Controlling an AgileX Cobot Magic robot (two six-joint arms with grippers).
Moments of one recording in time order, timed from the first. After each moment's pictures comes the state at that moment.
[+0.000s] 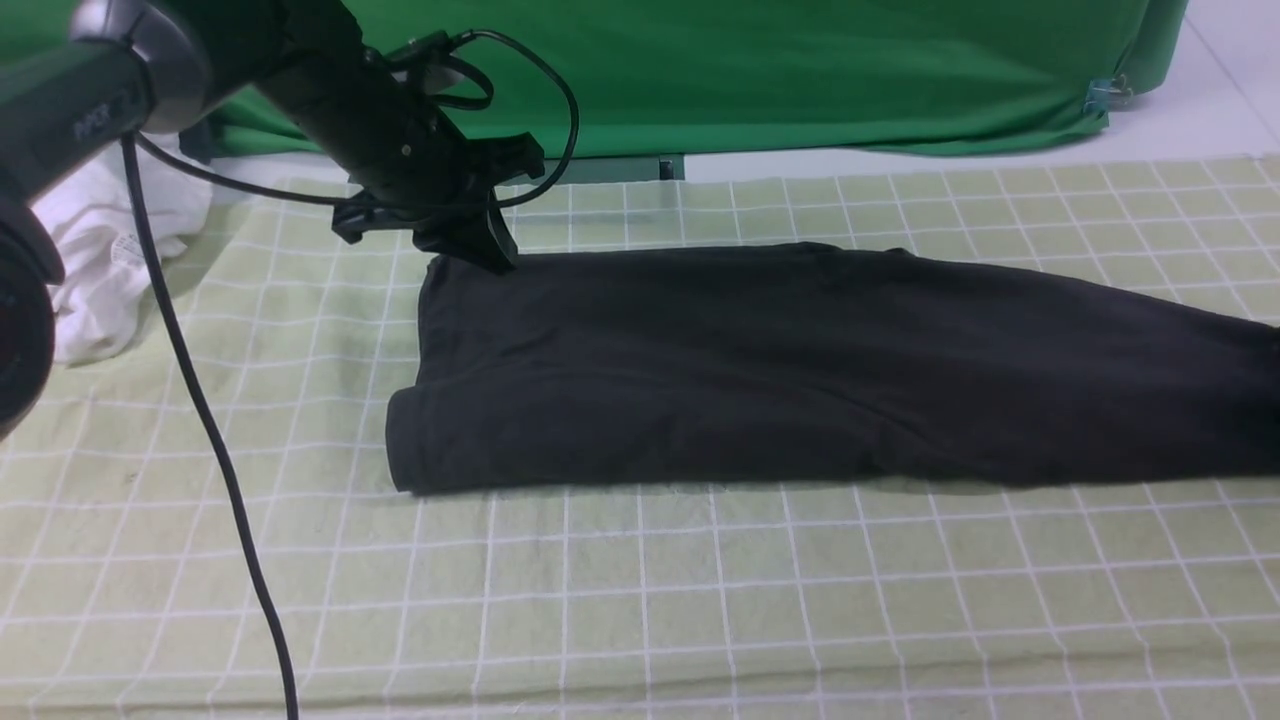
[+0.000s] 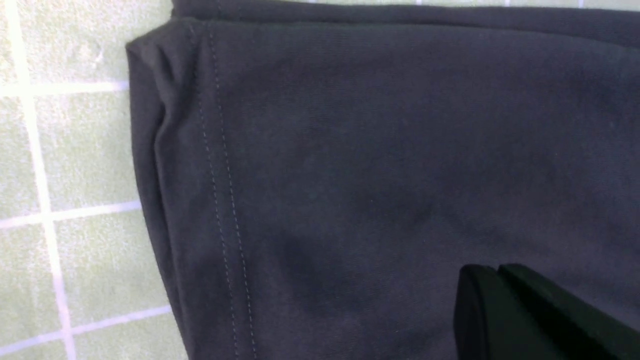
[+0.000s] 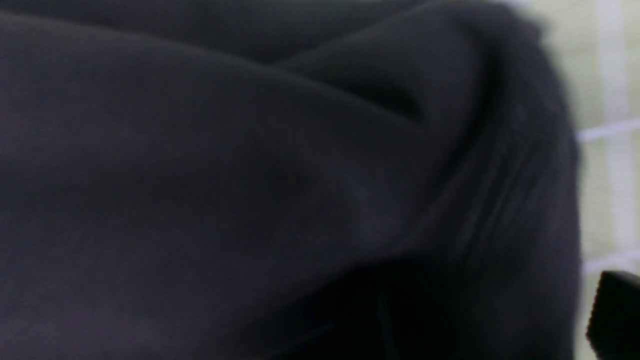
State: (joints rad) right arm -0.28 2.06 -1.46 0.04 0.93 -0.08; left arm -0.09 2.17 -1.87 -0.44 1.07 0.02
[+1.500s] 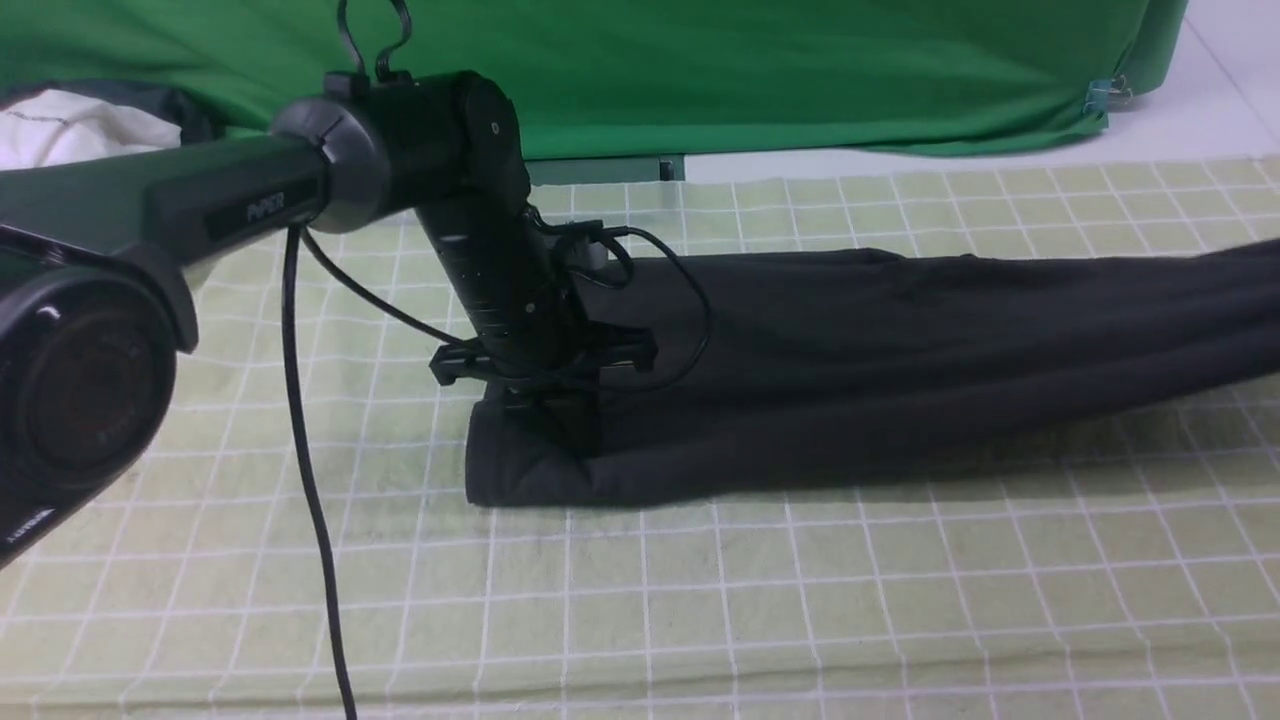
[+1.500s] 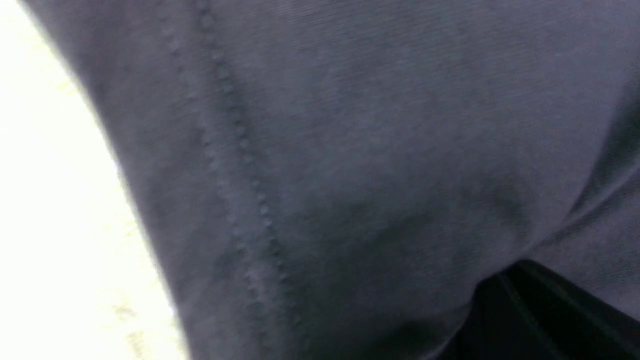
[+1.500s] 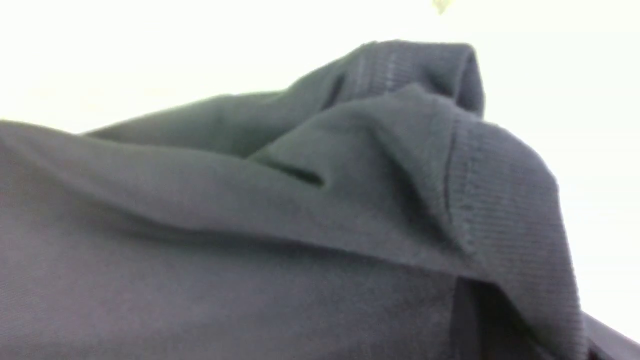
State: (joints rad) right arm -0.30 1.93 -1.80 -0.06 1.18 -0.05; left arm -0.29 2.18 -1.68 -0.33 1.19 -0.01
